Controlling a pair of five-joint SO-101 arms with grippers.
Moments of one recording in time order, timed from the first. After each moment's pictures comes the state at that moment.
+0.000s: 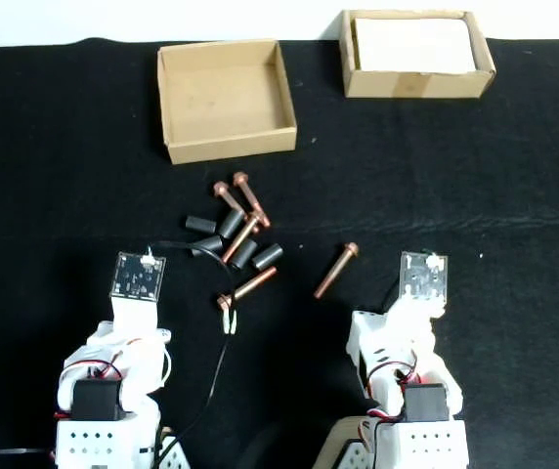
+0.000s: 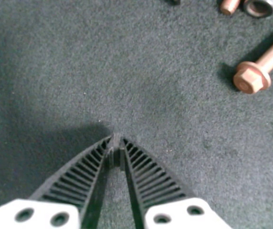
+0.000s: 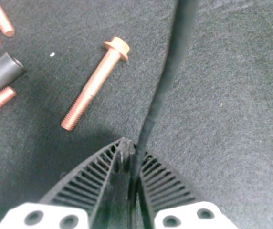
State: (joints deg) left arm -6.4 -102.9 96.2 75.8 -5.5; right arm -8.9 -95.6 96.0 55.2 -8.5
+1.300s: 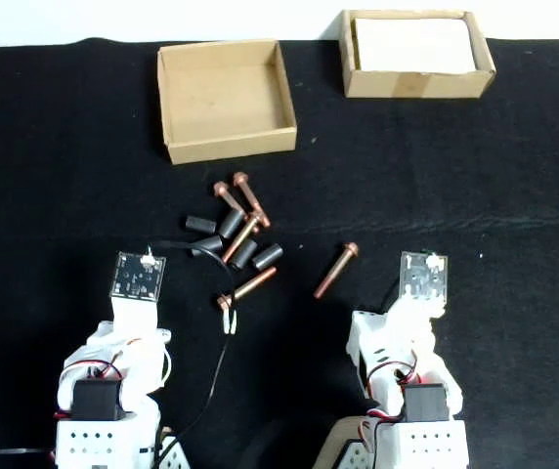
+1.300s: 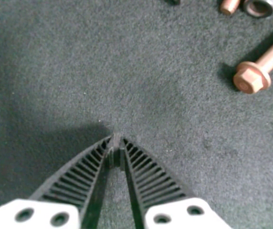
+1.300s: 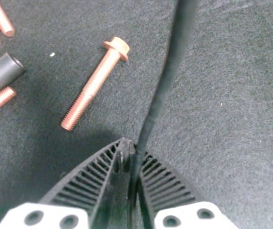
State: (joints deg) left arm -6.4 -102.9 96.2 75.8 -5.5; right arm -8.9 -95.6 96.0 55.2 -8.5
